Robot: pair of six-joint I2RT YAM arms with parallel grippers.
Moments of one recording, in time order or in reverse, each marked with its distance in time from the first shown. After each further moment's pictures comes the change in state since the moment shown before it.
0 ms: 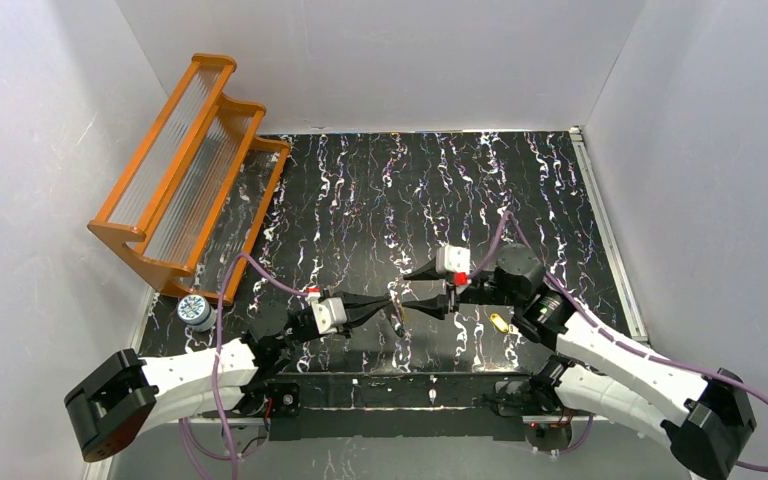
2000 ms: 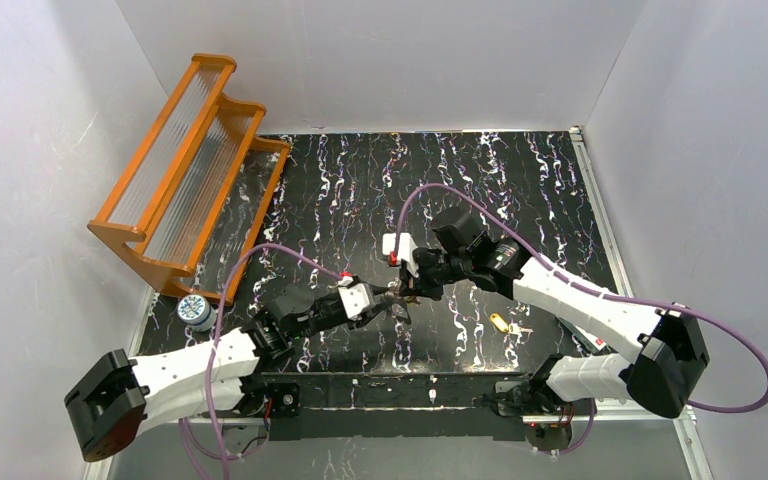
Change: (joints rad) left arm 0.000 -0.015 0.156 -0.500 -0.114 0.097; right arm 0.042 0.380 0.435 -0.660 0.126 -0.242
